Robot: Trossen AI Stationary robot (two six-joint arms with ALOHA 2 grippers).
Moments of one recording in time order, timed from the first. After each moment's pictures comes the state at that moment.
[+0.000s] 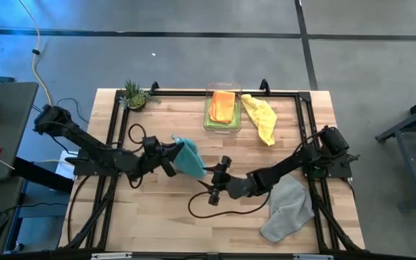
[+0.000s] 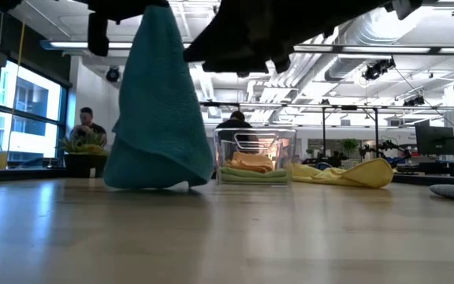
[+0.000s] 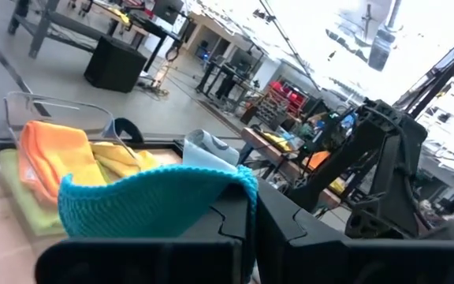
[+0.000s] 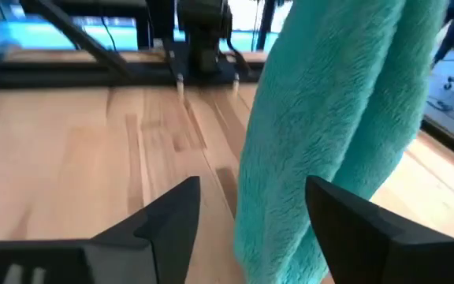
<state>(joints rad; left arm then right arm) -0.35 1.22 0.51 0.82 -1.02 -0.49 0.41 1.87 1.06 0.43 0.70 0.14</state>
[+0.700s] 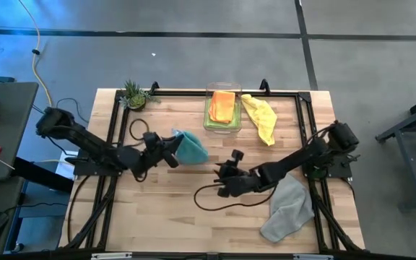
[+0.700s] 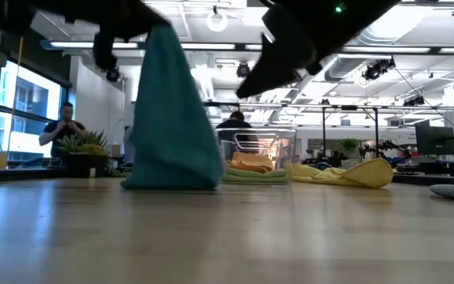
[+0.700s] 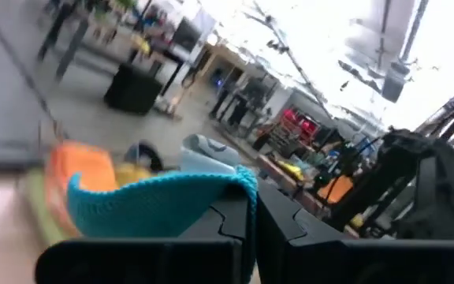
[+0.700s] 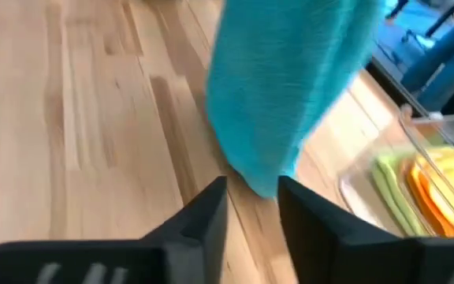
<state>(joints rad) -0.25 1.29 0.43 1.05 -1.02 -0.45 0.39 1.75 1.05 -0.04 0.75 0.24</state>
